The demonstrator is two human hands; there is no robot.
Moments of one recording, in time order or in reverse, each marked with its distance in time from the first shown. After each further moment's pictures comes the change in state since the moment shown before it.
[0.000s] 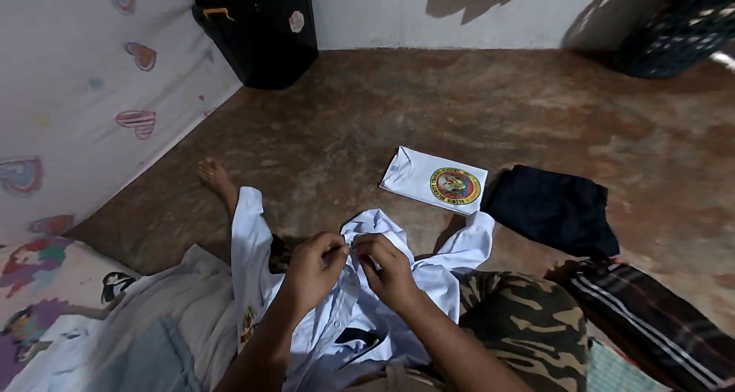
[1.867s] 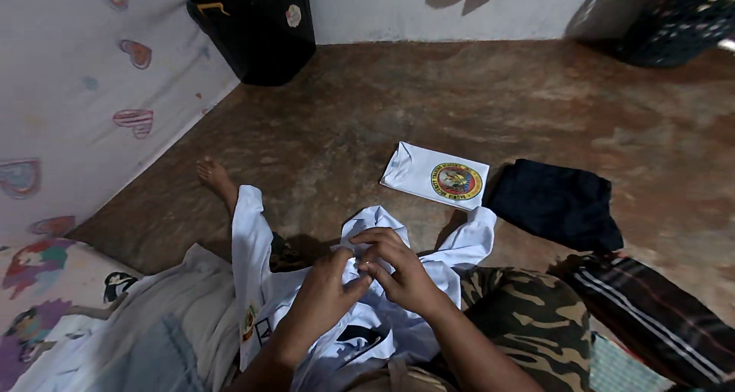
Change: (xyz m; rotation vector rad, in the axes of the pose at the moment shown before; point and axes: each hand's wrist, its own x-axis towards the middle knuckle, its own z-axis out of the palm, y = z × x) left_hand -0.024 0.005 0.021 0.128 -0.073 0.098; right_hand 0.003 -0.004 -0.029 0.190 -0.205 0.089
